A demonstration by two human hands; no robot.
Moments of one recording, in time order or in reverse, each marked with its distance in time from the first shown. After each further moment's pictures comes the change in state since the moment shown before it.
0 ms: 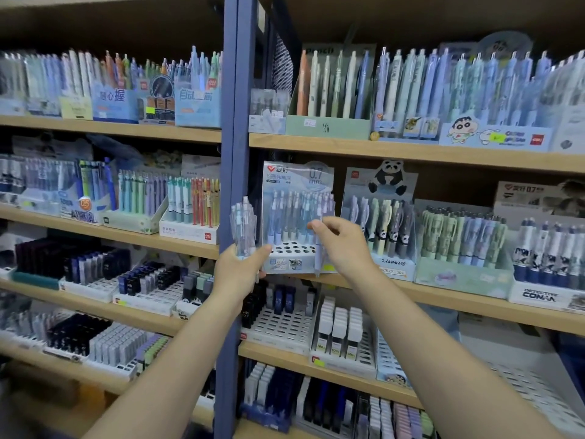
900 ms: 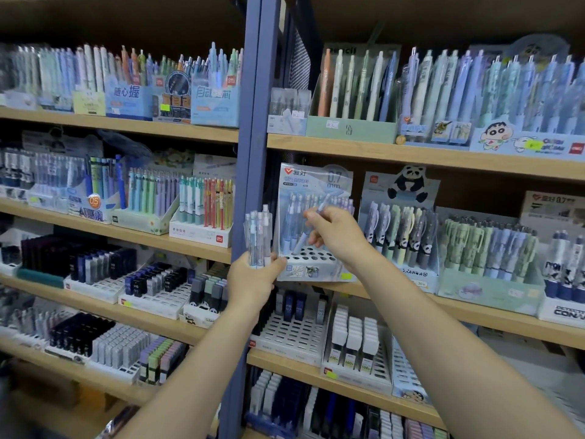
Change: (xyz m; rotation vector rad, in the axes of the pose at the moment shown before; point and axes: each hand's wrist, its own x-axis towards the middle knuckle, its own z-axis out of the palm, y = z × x) left_hand 0.010 -0.016 0.002 -0.031 0.046 0.008; right_hand 0.037 -0.015 0.030 0.007 -0.168 0.024
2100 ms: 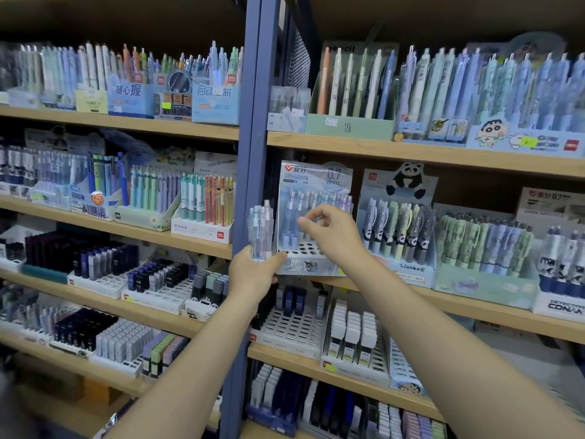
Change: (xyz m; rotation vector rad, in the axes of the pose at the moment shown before) left_hand -0.004 0.012 -0.003 0.062 -0.048 0.000; right_hand -0.013 -0.001 0.005 -0.124 0.081 -0.082
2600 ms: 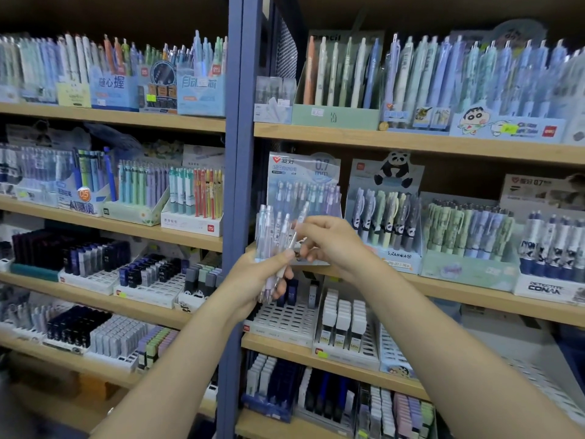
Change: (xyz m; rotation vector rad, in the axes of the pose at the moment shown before) left_hand -0.028 0.007 -0.004 -0.205 -0.461 -0.115; right_hand -0.033 0.005 -0.016 0.400 -0.220 0.214
